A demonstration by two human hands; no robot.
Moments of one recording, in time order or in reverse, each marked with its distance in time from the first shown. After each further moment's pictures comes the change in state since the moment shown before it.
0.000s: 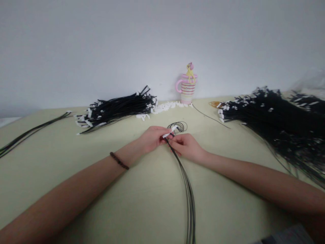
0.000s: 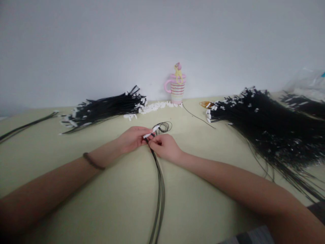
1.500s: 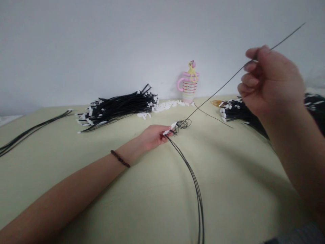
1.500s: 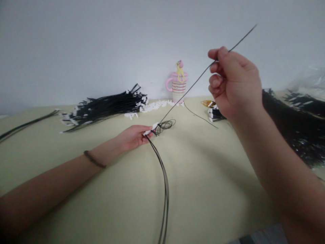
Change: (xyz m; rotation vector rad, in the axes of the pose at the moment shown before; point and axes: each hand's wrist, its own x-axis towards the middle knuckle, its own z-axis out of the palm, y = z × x) left_hand 0.006 0.002 -0.005 -0.206 0.019 -0.092; right_hand -0.007 -0.085 -0.156 0.091 0.590 -0.431
